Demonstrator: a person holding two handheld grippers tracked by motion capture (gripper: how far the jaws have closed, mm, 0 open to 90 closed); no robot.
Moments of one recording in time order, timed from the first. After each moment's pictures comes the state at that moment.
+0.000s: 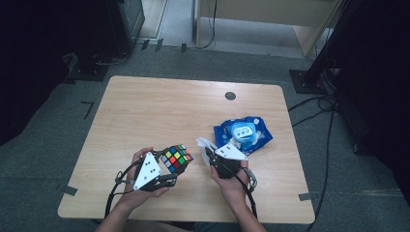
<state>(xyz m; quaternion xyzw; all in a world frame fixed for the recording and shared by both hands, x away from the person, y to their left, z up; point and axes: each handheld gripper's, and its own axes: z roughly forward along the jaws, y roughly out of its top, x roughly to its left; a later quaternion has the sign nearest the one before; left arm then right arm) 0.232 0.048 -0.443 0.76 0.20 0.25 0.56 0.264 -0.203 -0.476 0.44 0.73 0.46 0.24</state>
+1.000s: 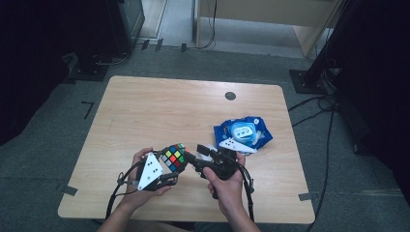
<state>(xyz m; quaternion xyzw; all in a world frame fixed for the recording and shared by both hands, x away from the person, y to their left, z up) 0.232 0.042 -0.451 0.76 0.21 0.28 0.55 0.249 -0.188 -0.422 0.47 0.64 0.61 -0.01</state>
